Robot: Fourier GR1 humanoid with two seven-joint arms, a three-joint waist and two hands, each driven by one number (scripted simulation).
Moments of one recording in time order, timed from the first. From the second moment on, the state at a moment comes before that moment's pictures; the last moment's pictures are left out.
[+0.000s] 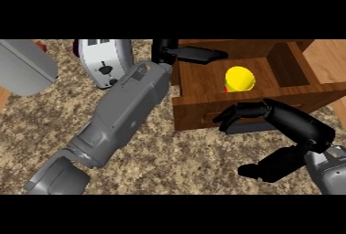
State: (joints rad) left arm -1.26 0.00 -0.28 -0.41 0.64 0.32 -0.48; right arm -0.35 -0.40 0.19 -1.80 -0.07 0.60 0.19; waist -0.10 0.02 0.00
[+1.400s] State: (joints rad) left arm -0.94 0.16 -0.25 -0.66 0.69 0.11 -0.52; right arm -0.76 -0.32 0.15 -0.61 0.47 0.18 -0.38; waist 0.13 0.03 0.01
